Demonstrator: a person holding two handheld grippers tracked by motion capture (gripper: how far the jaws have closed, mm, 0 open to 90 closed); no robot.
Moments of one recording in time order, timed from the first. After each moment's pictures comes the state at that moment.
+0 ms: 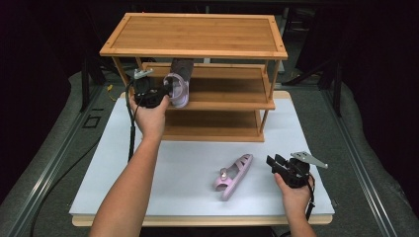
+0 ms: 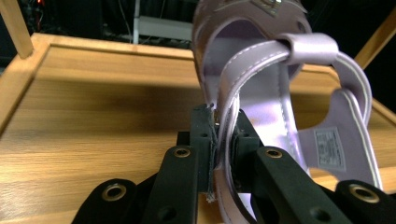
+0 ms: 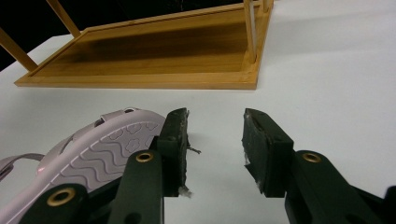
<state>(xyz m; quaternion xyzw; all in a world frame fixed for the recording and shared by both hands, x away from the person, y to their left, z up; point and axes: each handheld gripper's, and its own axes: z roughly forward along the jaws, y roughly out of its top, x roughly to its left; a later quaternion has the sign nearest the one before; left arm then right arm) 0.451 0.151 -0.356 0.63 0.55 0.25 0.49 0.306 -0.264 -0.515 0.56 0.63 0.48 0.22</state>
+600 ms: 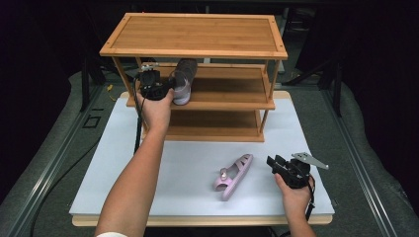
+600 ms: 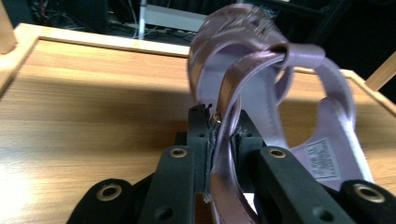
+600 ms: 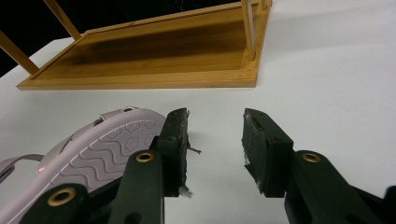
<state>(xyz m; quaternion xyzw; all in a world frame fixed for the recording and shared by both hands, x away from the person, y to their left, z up) 0.479 0.145 -0.357 0.61 0.56 0.23 0.50 0.305 -0.266 -0.517 0.57 0.63 0.48 0.21</state>
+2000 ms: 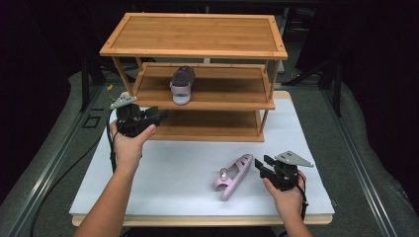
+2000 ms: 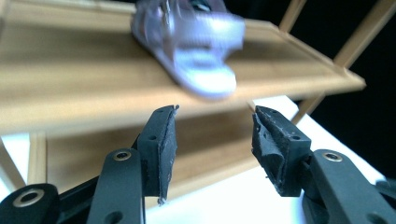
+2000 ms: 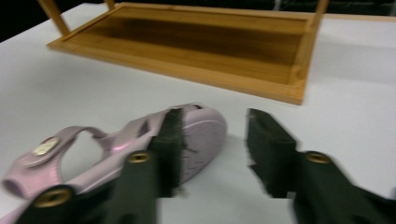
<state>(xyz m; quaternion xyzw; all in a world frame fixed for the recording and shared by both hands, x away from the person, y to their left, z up) 0.373 0.197 -0.388 0.68 0.47 0.18 0.53 0.293 -0.225 -0.491 0.49 0.71 0.45 0.24</state>
